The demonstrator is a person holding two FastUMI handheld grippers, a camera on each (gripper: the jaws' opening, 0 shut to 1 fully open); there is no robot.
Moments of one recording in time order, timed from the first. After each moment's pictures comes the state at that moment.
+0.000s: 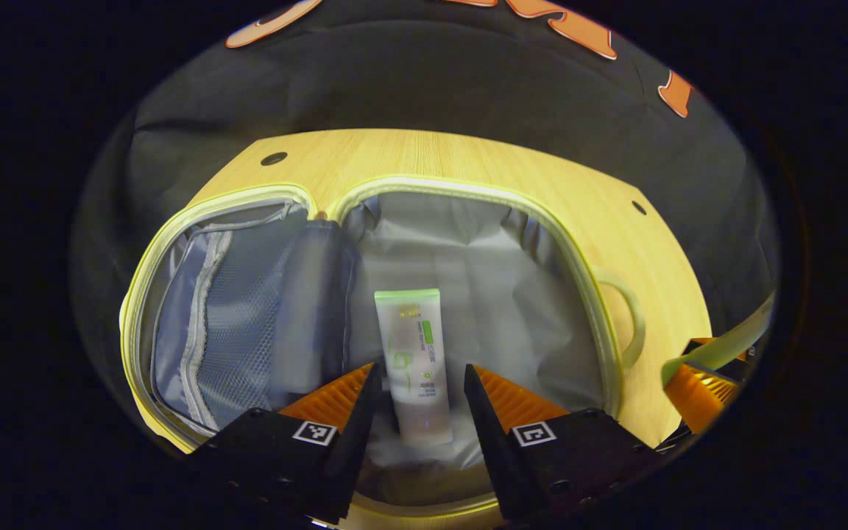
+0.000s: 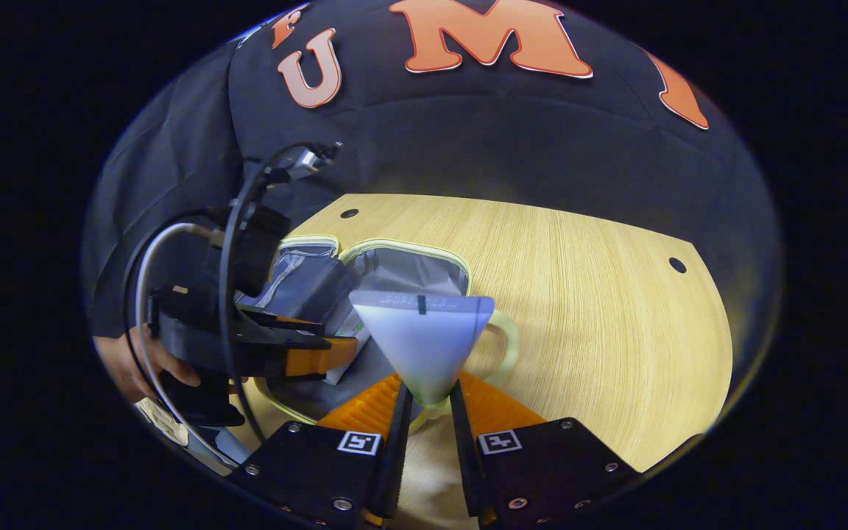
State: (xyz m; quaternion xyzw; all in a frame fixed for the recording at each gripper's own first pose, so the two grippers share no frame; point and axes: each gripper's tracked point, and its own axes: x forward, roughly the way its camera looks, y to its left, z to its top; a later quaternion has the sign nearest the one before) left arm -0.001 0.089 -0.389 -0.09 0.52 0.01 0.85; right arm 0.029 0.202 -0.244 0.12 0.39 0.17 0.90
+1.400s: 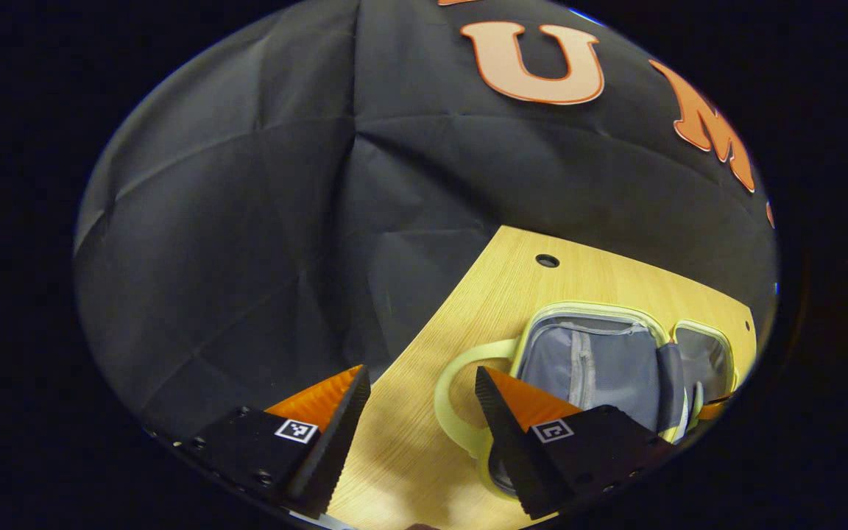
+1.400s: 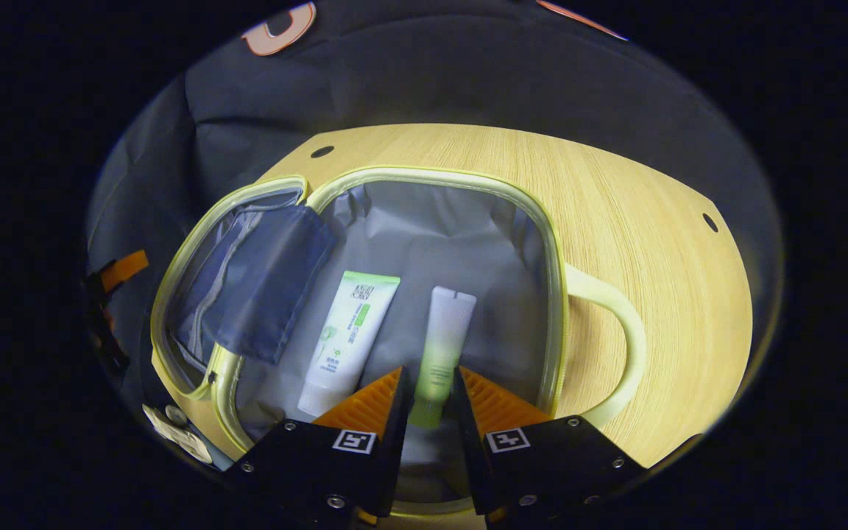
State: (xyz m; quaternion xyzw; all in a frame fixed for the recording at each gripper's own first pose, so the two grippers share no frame) left arm -0.092 0.461 -0.307 -0.08 0.36 0.31 0.88; right arm 0.067 0.289 -0.320 0.11 0.51 0.14 0.84
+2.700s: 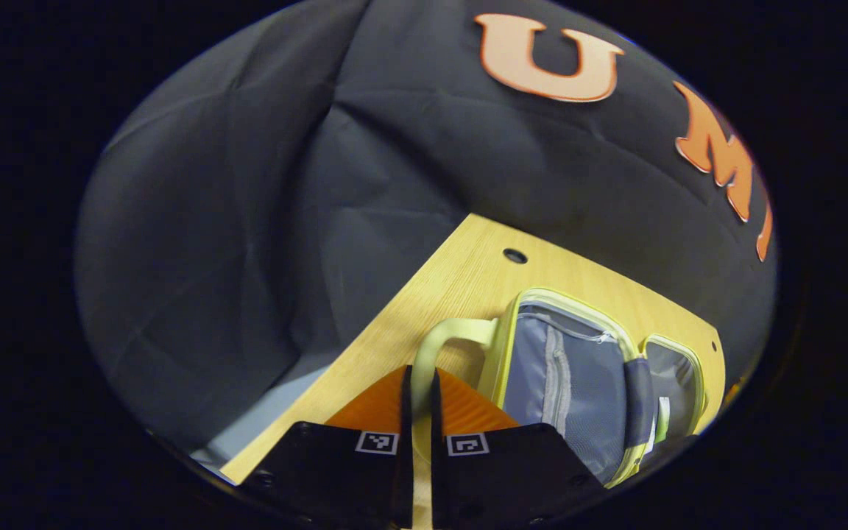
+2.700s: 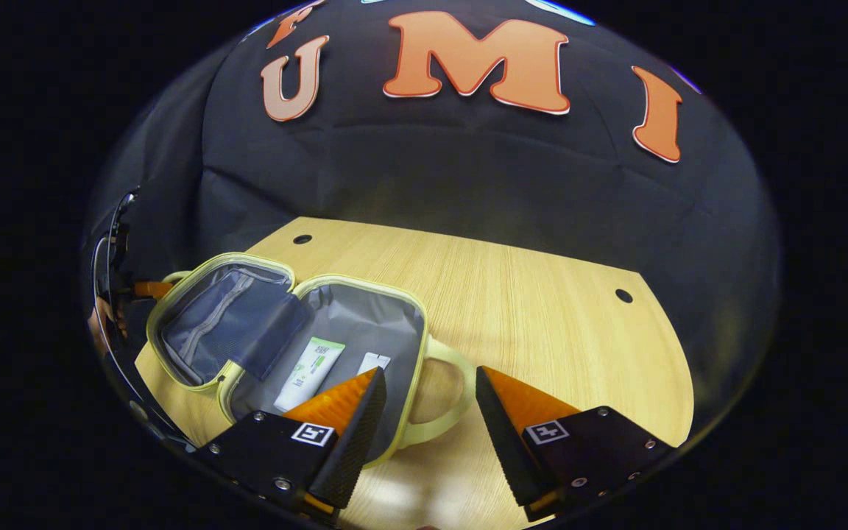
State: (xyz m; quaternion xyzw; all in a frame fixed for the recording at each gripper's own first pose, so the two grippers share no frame) left arm -0.052 0.447 -0.310 -0.13 0.34 0.23 0.90; right arm 0.065 0.173 -0.218 0.06 0.33 0.06 0.94
